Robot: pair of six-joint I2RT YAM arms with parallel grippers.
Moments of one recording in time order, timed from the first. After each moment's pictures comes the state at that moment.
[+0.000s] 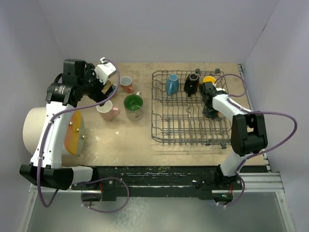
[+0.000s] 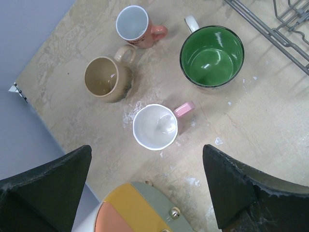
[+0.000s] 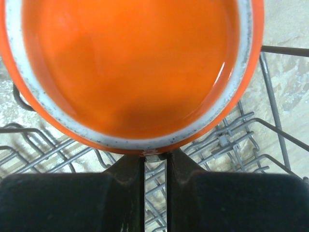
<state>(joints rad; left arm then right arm) -0.14 1.30 1.58 -0.99 0.24 0.58 0.19 1.72 1.15 -0.72 0.48 0.56</state>
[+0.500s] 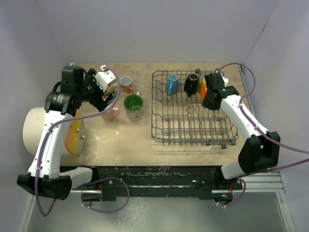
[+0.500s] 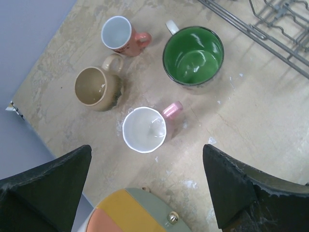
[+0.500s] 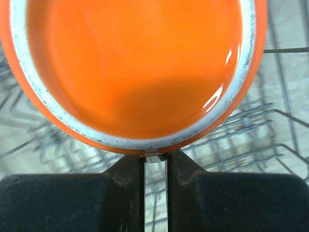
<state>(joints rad) -0.14 1.21 1.50 -0.96 0.30 0.62 0.21 1.50 1.25 -0.82 0.34 0.54</state>
